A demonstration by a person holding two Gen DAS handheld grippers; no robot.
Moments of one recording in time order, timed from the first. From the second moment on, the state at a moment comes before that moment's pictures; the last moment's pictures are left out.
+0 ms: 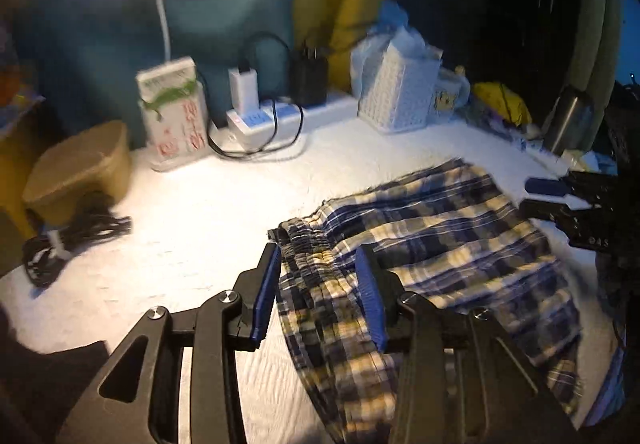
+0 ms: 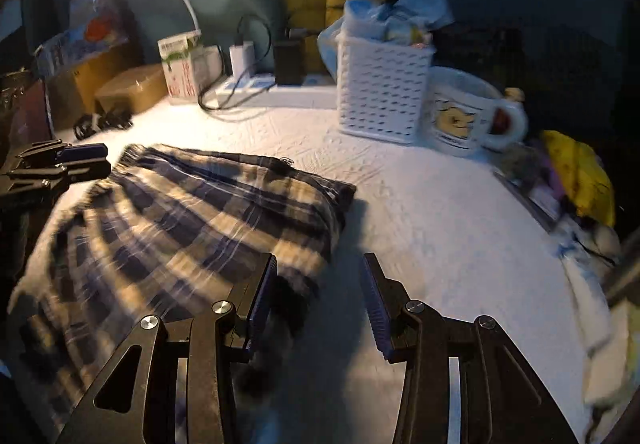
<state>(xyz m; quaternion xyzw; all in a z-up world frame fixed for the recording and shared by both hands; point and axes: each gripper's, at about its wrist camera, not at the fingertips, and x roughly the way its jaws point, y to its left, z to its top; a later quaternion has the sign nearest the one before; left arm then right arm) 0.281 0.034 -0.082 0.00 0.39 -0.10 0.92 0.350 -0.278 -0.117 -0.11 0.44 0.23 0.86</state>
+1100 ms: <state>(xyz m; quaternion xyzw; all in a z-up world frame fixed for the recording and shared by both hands) 0.125 -0.076 -0.133 0.03 0.44 -0.17 0.88 0.189 -0.298 -0.142 -0.10 0.46 0.21 0.86</state>
